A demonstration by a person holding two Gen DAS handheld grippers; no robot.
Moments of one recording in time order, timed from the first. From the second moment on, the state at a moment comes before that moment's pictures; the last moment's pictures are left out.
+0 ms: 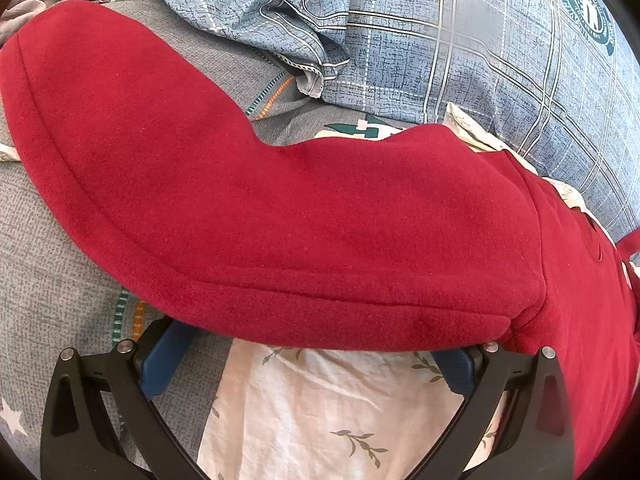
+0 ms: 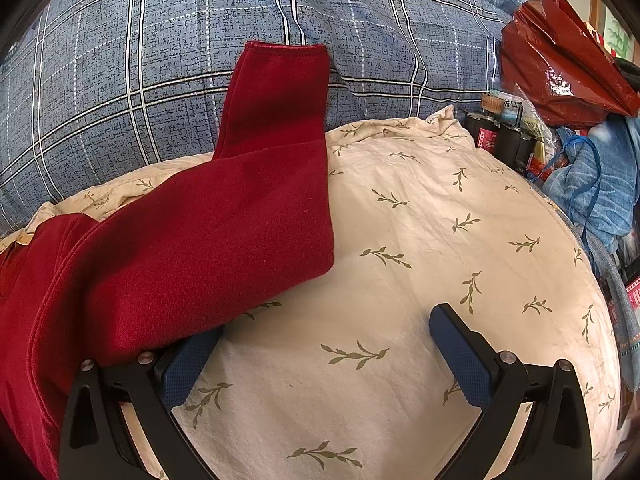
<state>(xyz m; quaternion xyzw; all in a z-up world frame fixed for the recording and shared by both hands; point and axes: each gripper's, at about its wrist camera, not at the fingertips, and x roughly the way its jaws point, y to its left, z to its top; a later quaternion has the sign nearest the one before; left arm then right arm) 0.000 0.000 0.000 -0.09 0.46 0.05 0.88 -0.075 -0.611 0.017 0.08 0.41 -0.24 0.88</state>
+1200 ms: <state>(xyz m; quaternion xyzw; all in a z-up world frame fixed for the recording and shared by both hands) -0.002 -0.002 0.001 -0.08 0.47 0.05 0.88 -0.078 -0.612 0.017 0.08 0.41 -0.24 0.88</state>
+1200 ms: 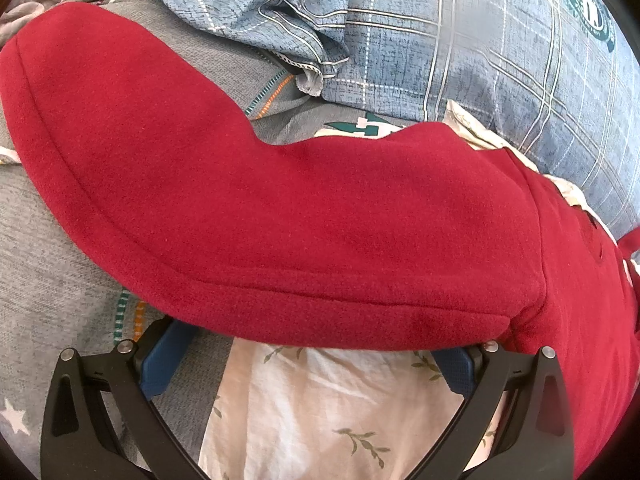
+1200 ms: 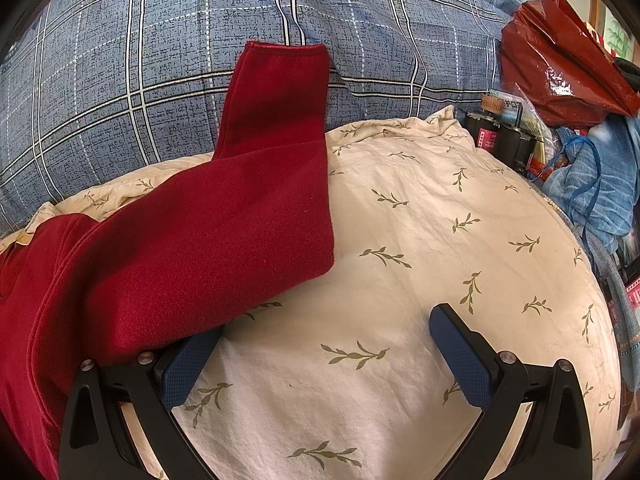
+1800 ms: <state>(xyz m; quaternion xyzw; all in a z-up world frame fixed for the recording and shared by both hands) -0.067 -0.050 0.072 -0.04 0.42 -0.01 0.91 -0.176 -0.497 0.101 0.05 0.42 -0.09 0.90</state>
